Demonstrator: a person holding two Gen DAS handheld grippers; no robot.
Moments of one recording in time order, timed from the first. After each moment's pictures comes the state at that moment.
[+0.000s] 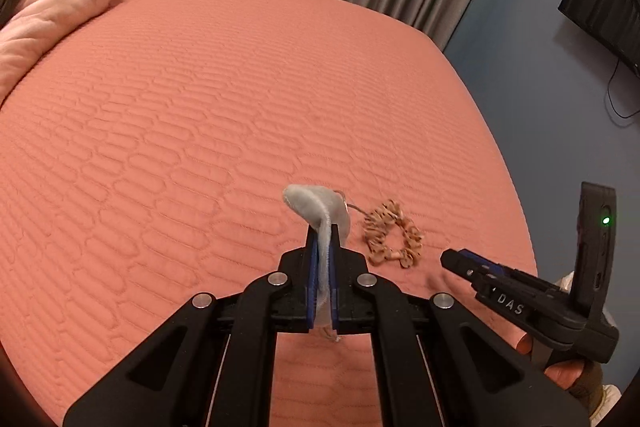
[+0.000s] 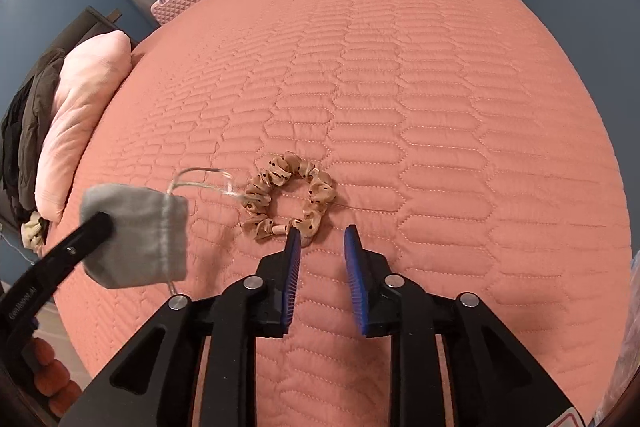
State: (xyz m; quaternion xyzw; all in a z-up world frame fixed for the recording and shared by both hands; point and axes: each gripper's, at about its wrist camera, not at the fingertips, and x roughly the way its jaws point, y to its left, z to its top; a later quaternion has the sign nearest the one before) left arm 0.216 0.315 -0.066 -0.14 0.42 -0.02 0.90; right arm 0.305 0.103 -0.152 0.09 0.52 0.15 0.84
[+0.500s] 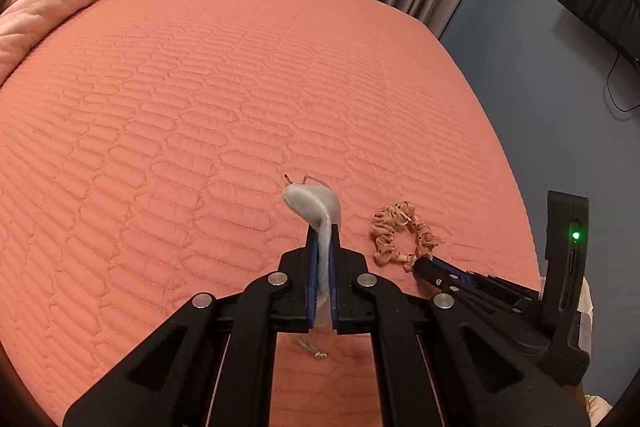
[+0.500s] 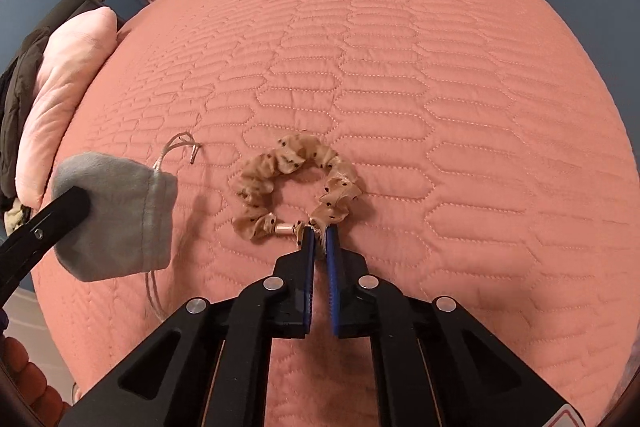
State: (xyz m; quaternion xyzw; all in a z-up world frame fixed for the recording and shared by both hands) left arm 0.233 0.278 -0.091 -0.14 0.44 -0.04 0.89; right arm 0.295 0.113 -0.173 0.06 0.53 0.13 0.83
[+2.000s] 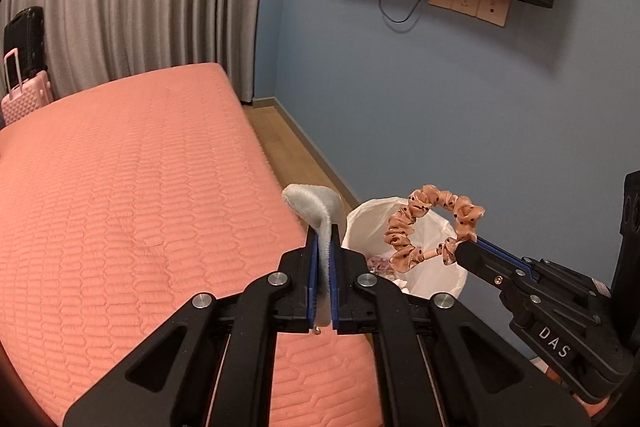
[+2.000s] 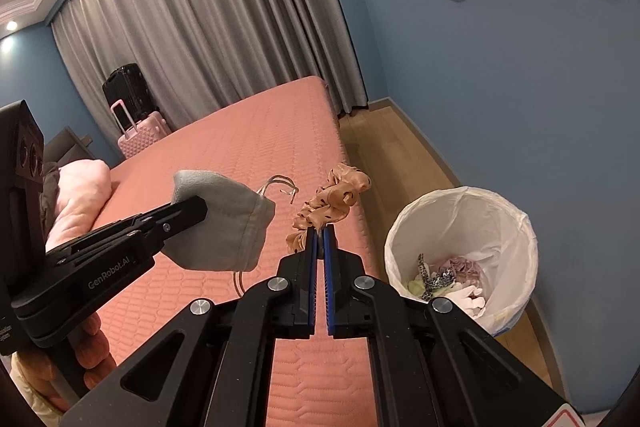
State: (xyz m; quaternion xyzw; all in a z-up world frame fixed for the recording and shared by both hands) left arm 0.083 0.026 0.056 0.02 0.33 -0.27 0.90; right arm -0.003 -0.183 0.043 0.16 0.31 0.00 0.94
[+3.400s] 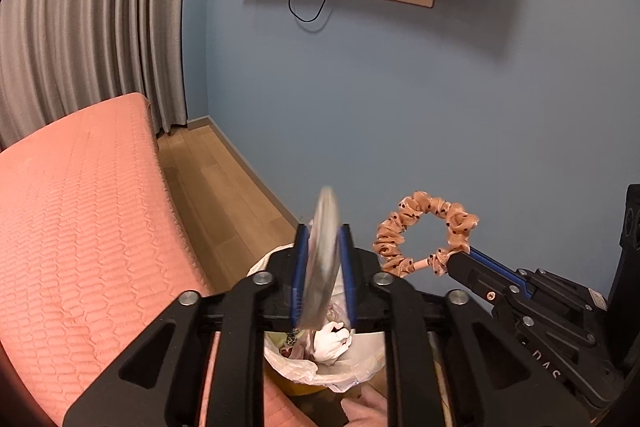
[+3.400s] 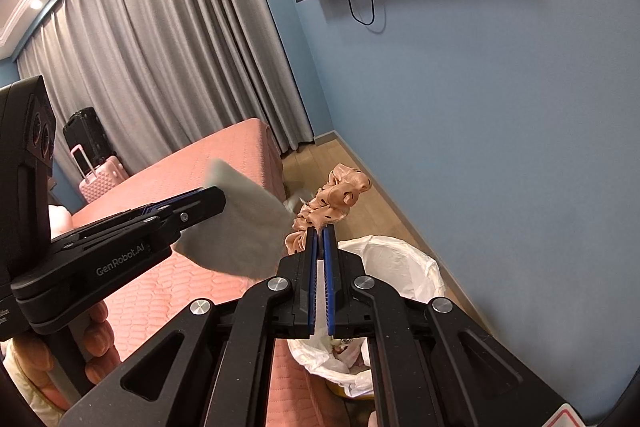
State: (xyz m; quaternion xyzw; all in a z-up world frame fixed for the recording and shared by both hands) left arm 0.099 -0.111 0.070 0.05 0.31 -0.36 0.88; right arm 0.004 -0.292 0.056 0.17 0.27 -0.09 0.94
